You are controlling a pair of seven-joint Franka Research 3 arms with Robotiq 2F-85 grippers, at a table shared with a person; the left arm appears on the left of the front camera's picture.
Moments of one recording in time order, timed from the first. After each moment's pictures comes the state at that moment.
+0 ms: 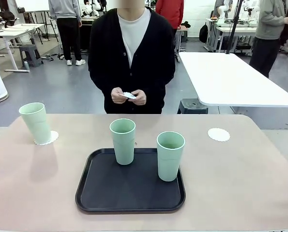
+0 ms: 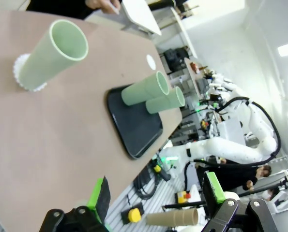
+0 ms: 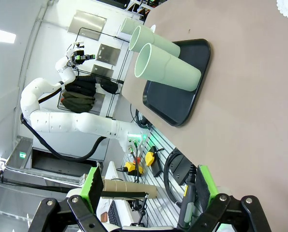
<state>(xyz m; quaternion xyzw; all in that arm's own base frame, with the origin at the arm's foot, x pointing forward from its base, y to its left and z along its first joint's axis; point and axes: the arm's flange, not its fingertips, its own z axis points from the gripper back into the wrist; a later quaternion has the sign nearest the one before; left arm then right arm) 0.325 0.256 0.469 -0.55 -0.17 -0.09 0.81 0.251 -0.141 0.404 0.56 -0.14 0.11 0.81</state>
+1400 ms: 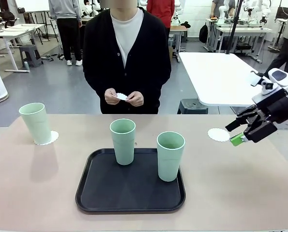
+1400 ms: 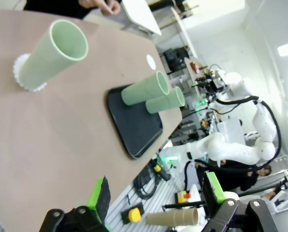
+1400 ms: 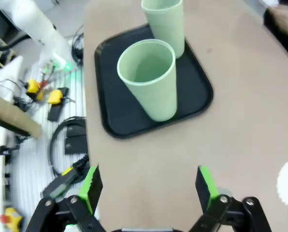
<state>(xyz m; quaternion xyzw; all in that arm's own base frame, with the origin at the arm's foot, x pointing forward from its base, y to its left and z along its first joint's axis) 0.325 0.256 0.469 -0.55 -0.17 -0.09 0.81 0.349 0.022 0.447 0.30 -0.25 0.54 0.74</state>
